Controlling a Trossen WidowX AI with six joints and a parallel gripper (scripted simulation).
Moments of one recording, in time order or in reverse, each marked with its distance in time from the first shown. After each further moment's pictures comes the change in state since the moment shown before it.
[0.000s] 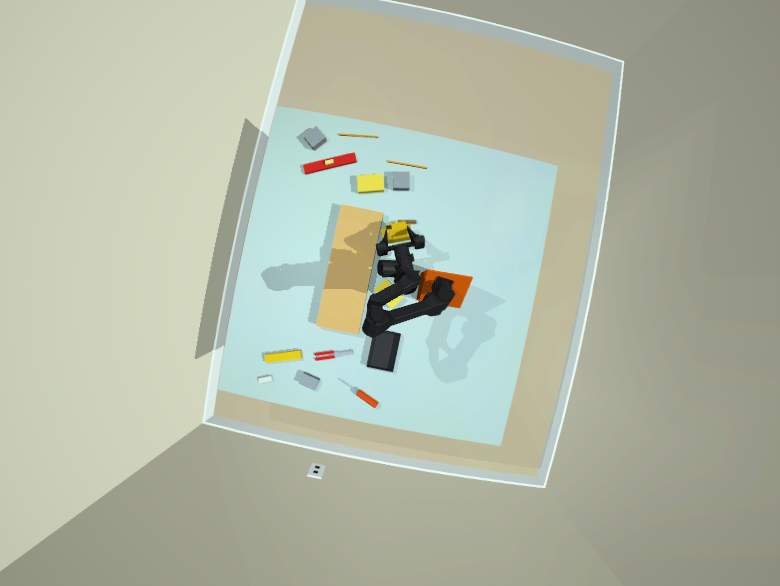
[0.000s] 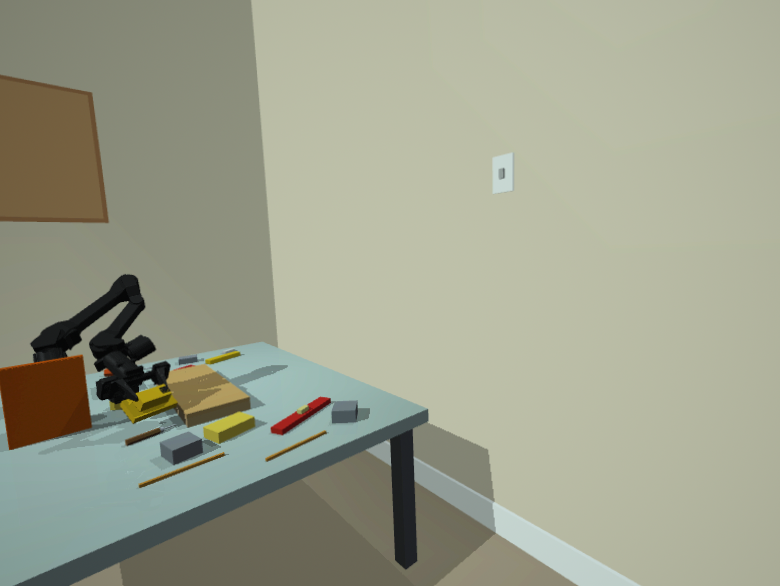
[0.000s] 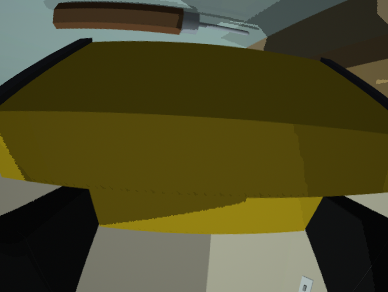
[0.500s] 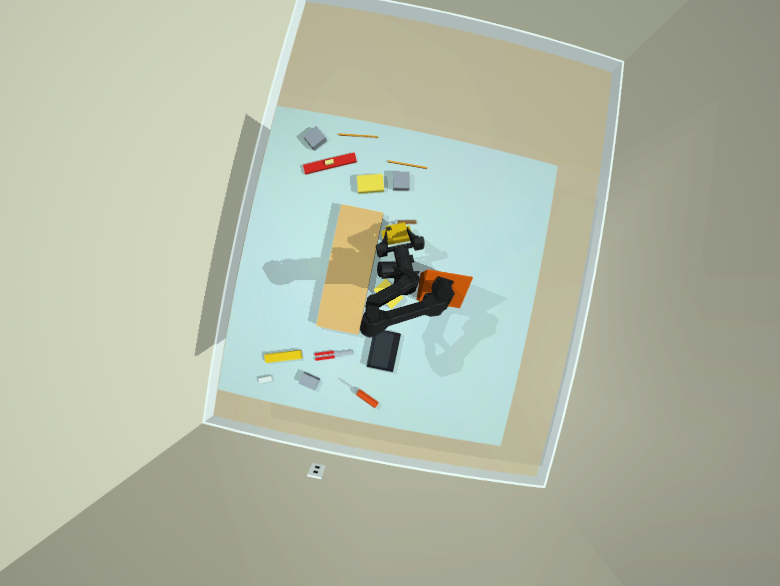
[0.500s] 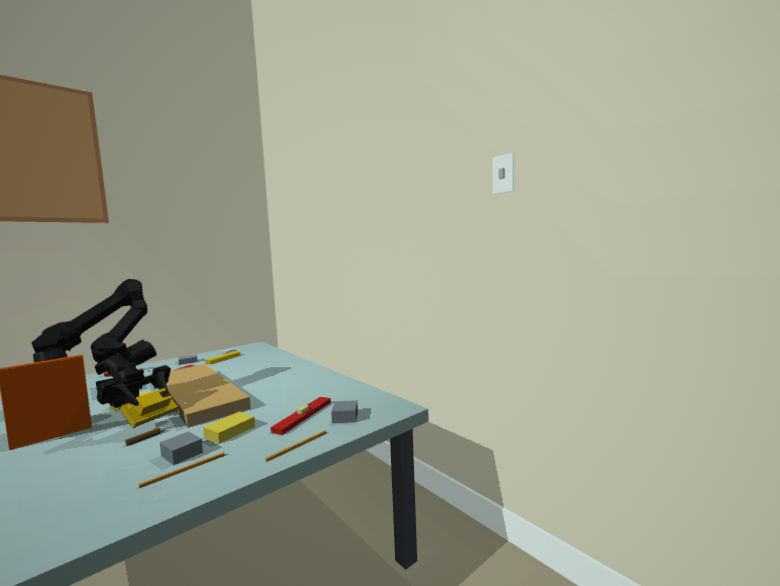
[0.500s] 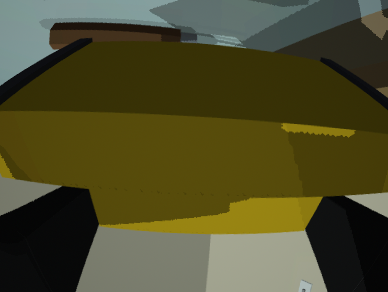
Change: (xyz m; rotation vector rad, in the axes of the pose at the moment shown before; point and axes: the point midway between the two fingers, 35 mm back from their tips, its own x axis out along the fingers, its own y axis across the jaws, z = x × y) arm 0.003 0.000 0.013 -0.002 -0.009 0.002
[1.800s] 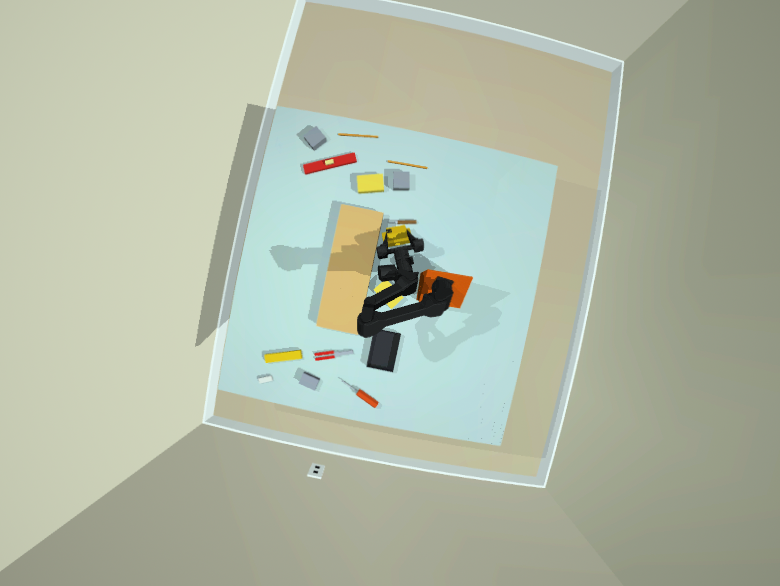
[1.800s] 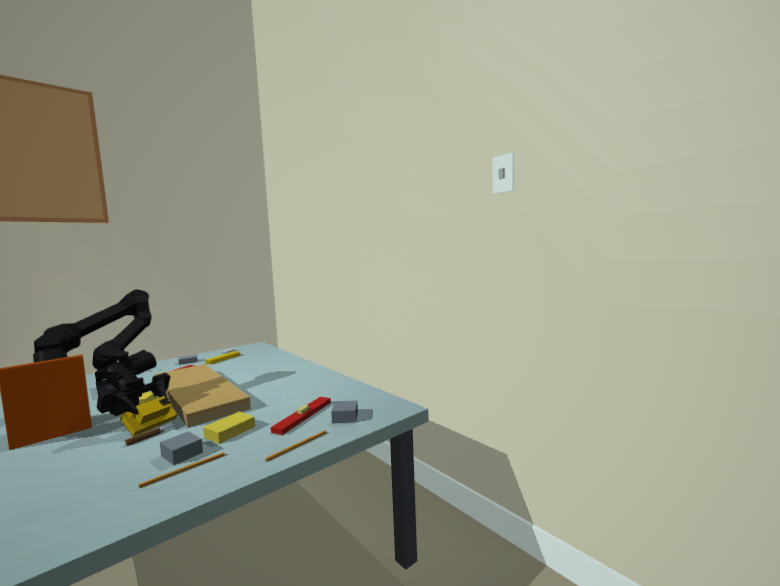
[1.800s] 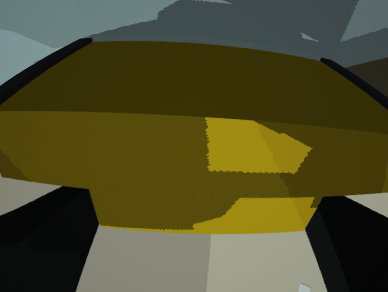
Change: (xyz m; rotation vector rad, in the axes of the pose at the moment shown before) arm 0.006 0.001 0.025 0.002 -0.001 0.002
